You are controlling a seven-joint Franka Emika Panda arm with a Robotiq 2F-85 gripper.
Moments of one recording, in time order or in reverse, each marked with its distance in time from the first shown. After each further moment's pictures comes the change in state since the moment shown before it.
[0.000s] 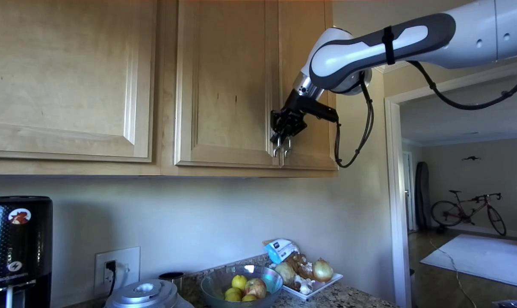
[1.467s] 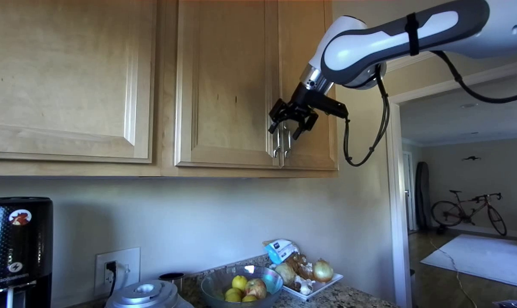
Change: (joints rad) arm 0.009 -0.121 0.015 -0.127 -0.020 0.034 0.021
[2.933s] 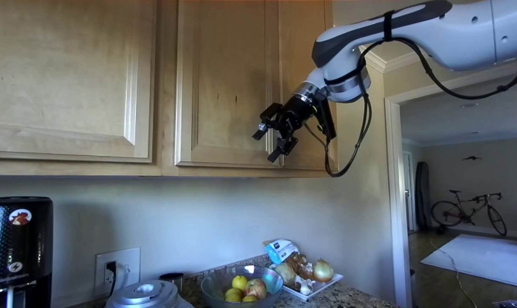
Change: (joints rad) arm 0.039 0.123 -0.063 0.103 0.768 -0.459 -0.610
